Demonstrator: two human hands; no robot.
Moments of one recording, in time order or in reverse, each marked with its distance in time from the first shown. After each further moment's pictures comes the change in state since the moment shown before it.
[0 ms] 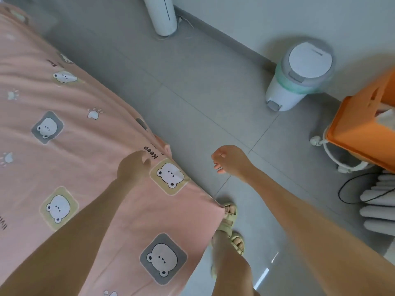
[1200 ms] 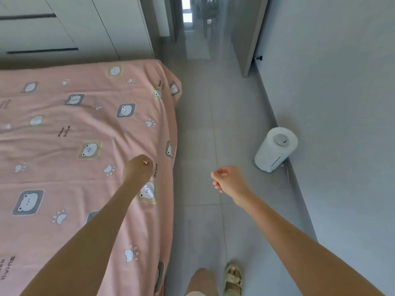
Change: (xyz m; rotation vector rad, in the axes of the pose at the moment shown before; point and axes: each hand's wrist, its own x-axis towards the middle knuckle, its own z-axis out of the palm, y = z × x) left_hand 0.353 -0.057 -0.432 -0.647 0.515 -0.752; right_hand 0.362 -0.620 0.038 -0.380 -0.373 -0.311
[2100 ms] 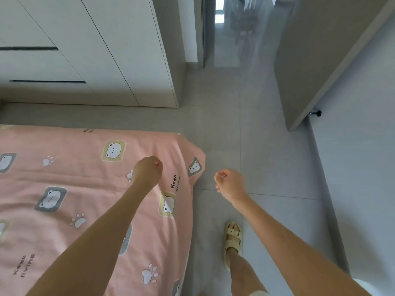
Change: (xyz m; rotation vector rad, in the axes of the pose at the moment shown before) left_hand 0.675 0.219 -0.019 0.145 0.012 -0.008; right_hand 0.648 -0.362 0.033 -0.266 -0.063 -0.124
